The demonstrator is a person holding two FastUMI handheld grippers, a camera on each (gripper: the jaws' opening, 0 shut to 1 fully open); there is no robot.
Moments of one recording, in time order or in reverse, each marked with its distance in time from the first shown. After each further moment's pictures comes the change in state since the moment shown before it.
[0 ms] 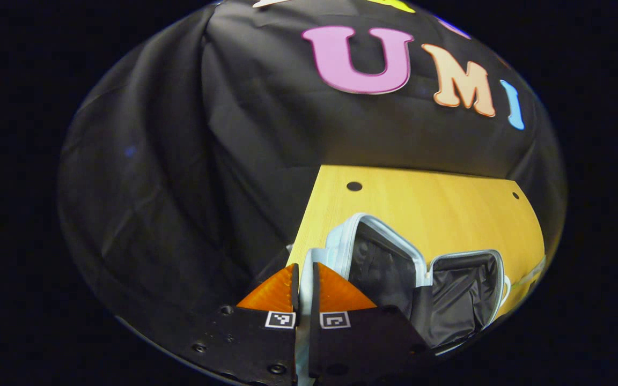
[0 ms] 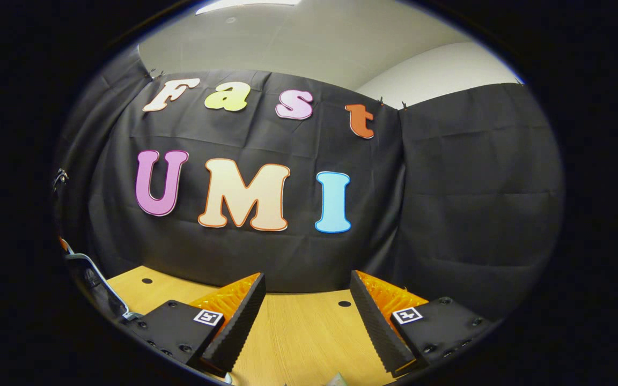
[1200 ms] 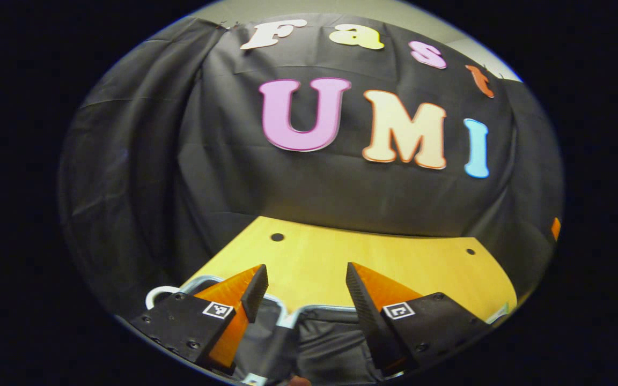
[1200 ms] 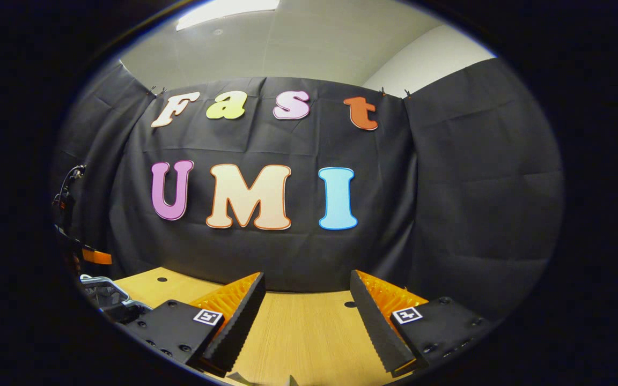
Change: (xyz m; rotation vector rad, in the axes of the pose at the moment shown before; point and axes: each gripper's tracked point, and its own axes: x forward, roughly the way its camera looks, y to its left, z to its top) left arm -0.089 -0.280 0.064 -0.109 -0.424 -0.214; right arm 0.019 -0.092 -0.024 0.091 -0.009 0.175
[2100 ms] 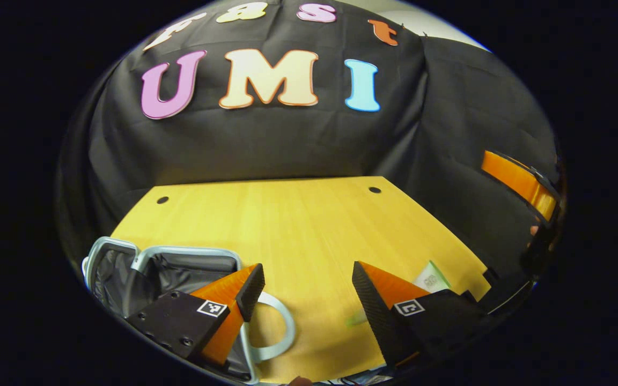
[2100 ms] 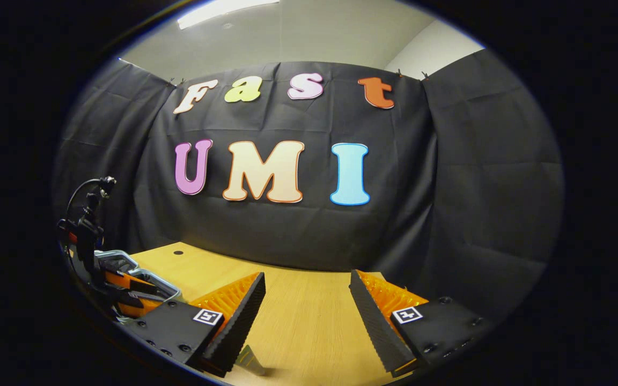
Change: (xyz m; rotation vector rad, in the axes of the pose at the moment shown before) left arm -0.048 -0.248 -0.144 0.135 0.231 -0.377; right arm -0.010 -0.044 -0.059 -0.034 0.117 0.179
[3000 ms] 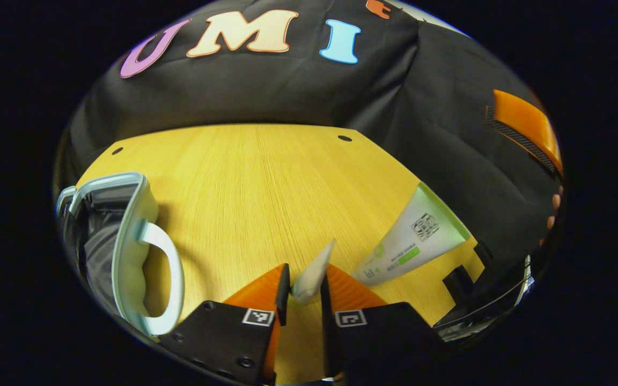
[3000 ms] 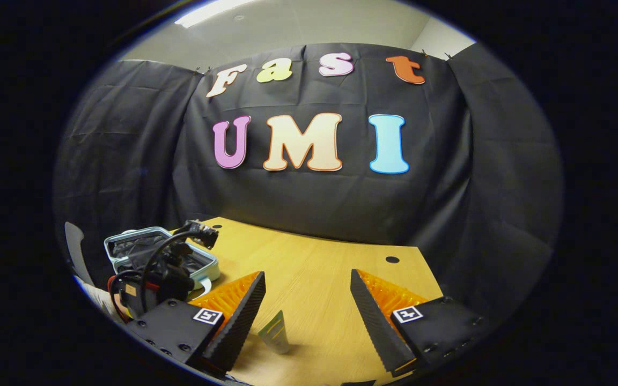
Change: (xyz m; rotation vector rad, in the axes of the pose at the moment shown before) left arm 0.066 -0.070 -0.112 -0.100 0.181 -0.114; right arm -0.033 0.047 -0.072 0.004 0.127 0.210
